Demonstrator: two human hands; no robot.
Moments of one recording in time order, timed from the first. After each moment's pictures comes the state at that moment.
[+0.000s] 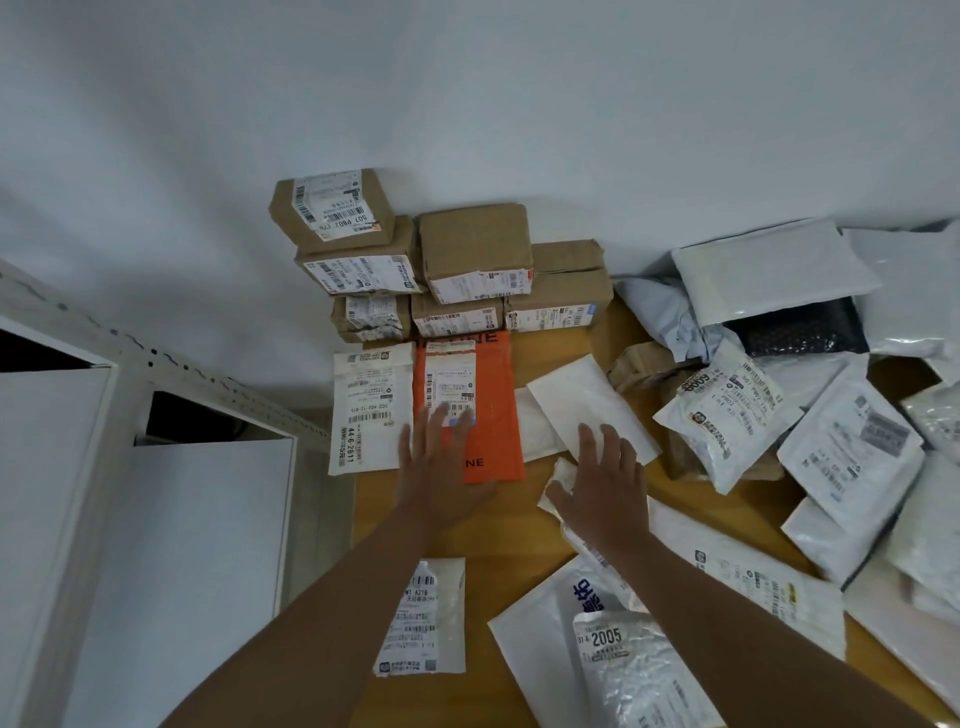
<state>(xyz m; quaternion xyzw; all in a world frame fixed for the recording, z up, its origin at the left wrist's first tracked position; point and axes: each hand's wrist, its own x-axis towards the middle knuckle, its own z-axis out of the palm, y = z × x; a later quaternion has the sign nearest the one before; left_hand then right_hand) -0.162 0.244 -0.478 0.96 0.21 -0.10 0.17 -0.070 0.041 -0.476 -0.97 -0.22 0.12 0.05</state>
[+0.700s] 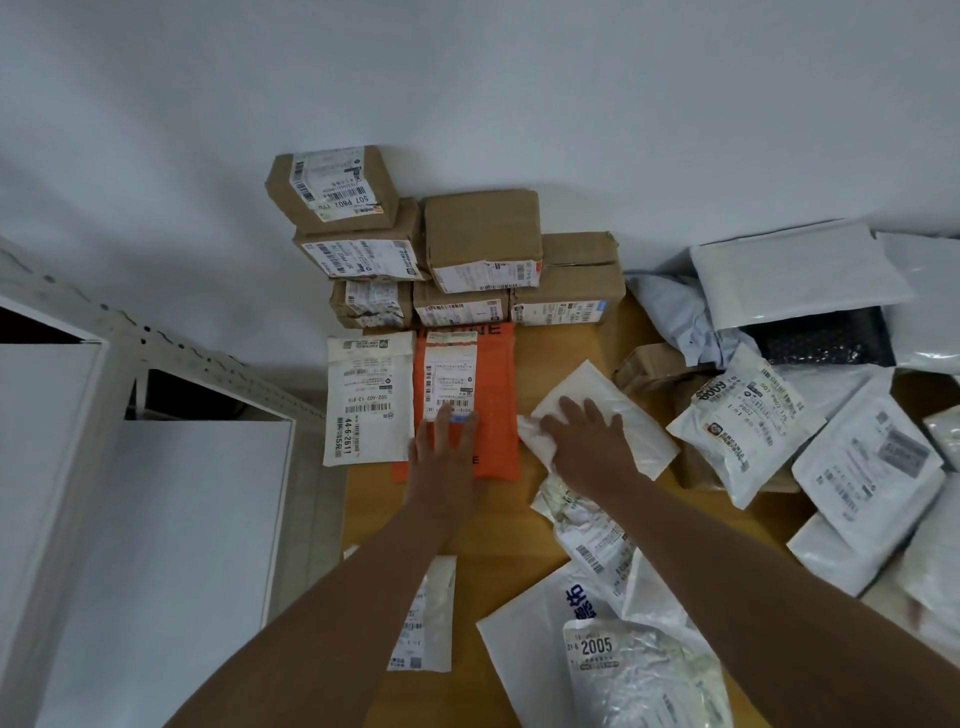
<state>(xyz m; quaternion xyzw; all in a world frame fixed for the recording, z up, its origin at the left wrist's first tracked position) -0.151 0.229 -0.494 0.94 0.25 -0.18 0.15 -0.014 0.075 -0.472 -0.89 -0.39 0.22 -0.07</state>
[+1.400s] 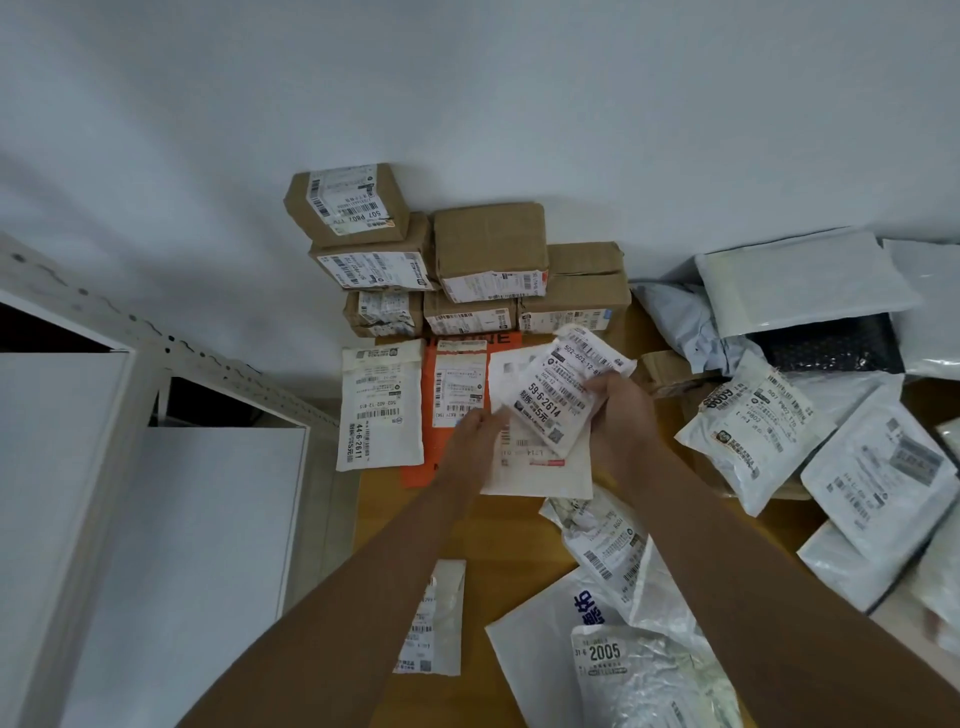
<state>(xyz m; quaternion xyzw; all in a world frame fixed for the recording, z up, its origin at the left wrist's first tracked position) -0.114 0.216 -0.435 0.58 0.43 -0.06 0.69 0.001 0.094 -0.382 -0.49 0.24 0.40 0.74</state>
